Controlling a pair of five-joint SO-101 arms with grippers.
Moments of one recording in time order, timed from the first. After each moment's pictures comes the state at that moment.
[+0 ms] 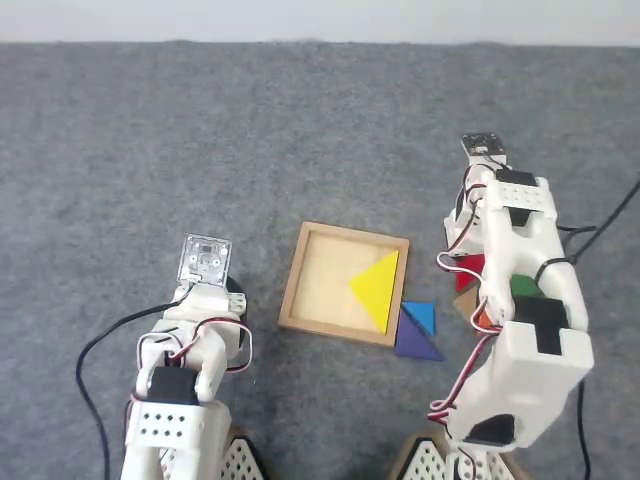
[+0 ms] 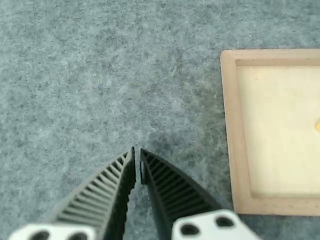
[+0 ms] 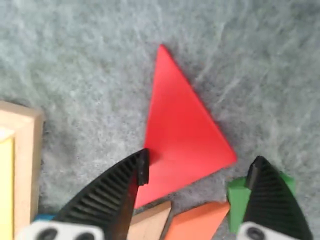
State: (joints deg) left arm -2.5 -85.3 97.3 46.6 -0.2; right arm 3.5 17.7 13.3 64.0 10.7
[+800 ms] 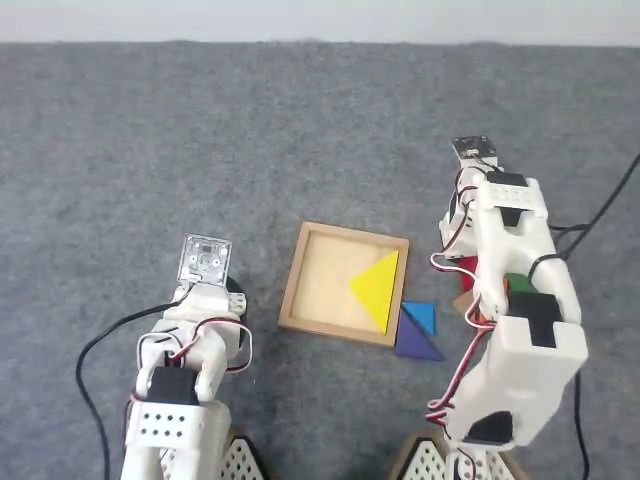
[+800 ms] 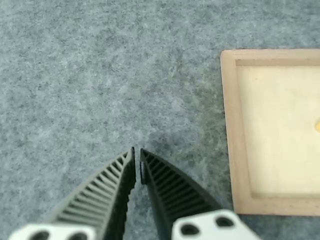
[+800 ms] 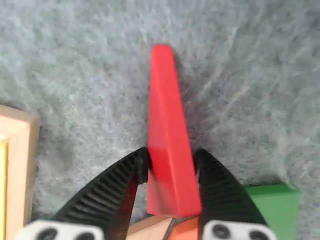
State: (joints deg) left arm -2.5 -85.3 97.3 46.6 -0.2; right arm 1.6 19.0 13.6 62.6 11.2
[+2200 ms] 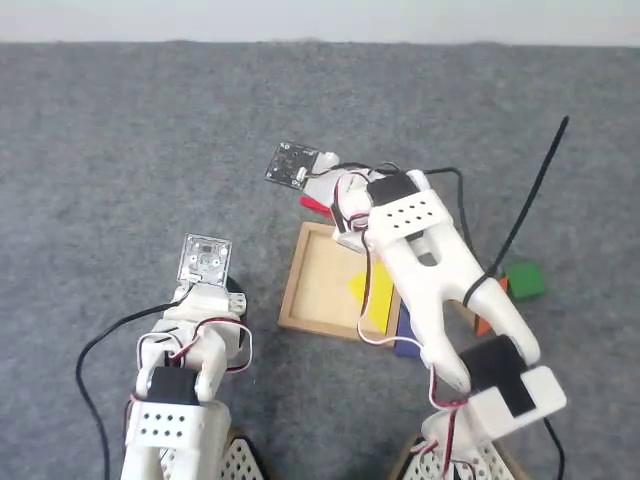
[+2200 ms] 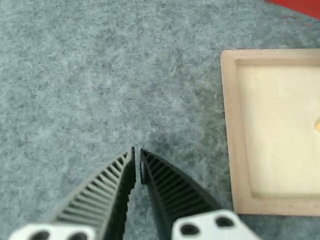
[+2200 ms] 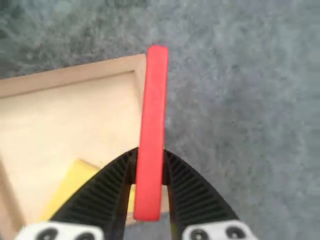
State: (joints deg) left arm -2.5 -85.3 97.3 46.6 -0.2; right arm -27.5 3.8 14.0 57.4 44.8
